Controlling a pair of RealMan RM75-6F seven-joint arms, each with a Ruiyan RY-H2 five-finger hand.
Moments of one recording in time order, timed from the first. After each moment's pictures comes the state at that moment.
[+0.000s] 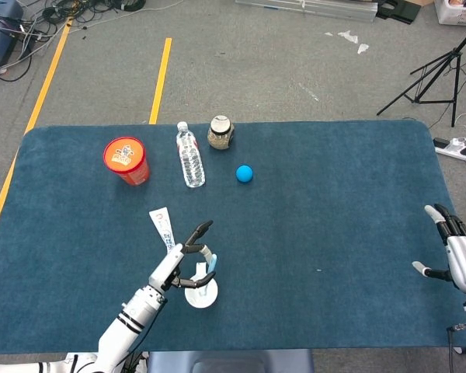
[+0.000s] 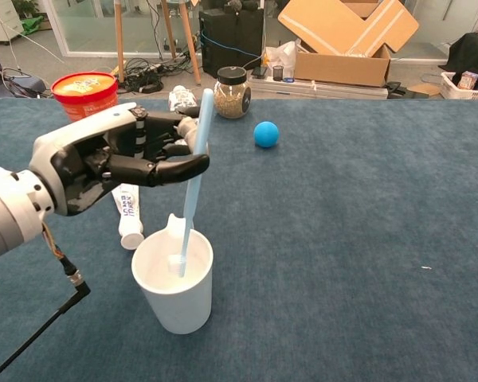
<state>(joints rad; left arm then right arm) -0.54 -1.61 -0.15 -1.79 1.36 1.08 -0.49 0.12 -1.03 0.10 -1.61 -1.37 1.36 0.04</state>
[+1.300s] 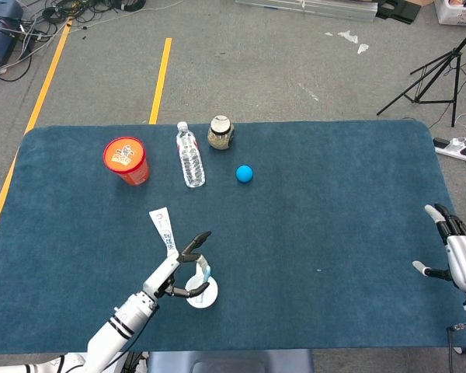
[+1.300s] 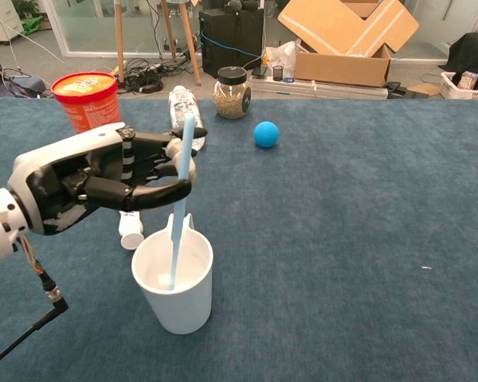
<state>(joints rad) -0.54 -1.54 -0.08 -1.77 1.45 1.05 -0.63 0.12 -1.03 0.10 -1.60 -1.36 1.35 0.04</state>
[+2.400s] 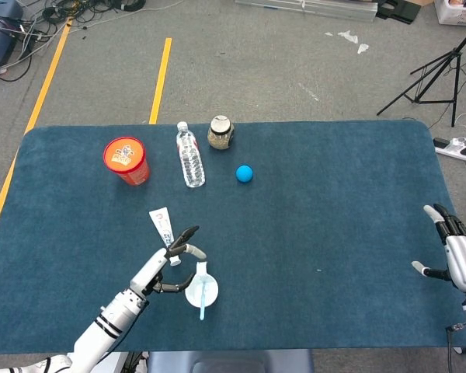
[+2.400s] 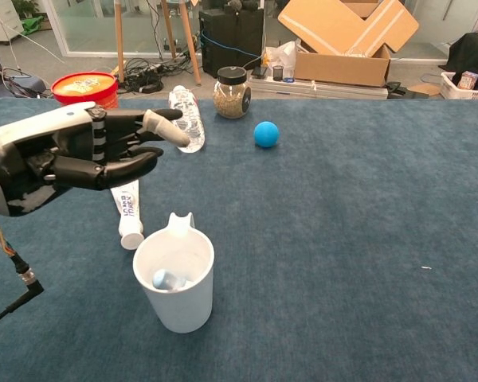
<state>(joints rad) -0.52 -1.45 -0.08 -1.83 1.45 1.08 -0.57 0.12 -1.03 0.10 -1.61 -1.36 1.35 0.03</state>
